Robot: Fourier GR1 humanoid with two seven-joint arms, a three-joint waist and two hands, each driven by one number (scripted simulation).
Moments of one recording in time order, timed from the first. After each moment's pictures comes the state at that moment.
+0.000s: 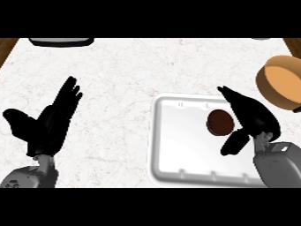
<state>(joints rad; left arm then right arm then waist) -0.12 0.17 -0.10 -1.68 0.13 0.16 0.29 -0.31 -0.30 0.22 -1.62 0.66 0.46 0.65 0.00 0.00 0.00</state>
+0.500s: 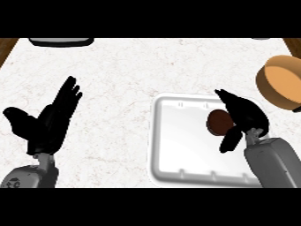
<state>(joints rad) -0.12 0.14 -0.06 -1.66 0.12 0.13 0.29 -0.33 -0.27 0.21 -1.46 0.77 0.46 0.56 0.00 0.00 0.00</state>
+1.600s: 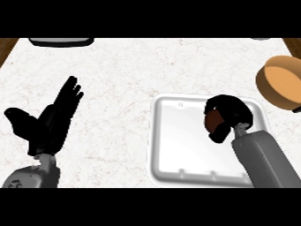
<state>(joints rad) -0.12 0.10 -0.04 -1.69 0.07 0.10 0.32 -0.40 -0.20 0.18 -1.21 0.91 0.35 0.32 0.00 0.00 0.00</state>
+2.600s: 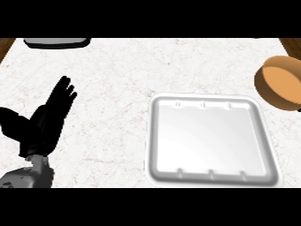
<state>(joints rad) -0.11 0.11 -0.01 -1.71 0.08 0.09 0.34 -0.17 -0.83 -0.45 -1.11 0.71 0.27 -0.05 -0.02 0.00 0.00</state>
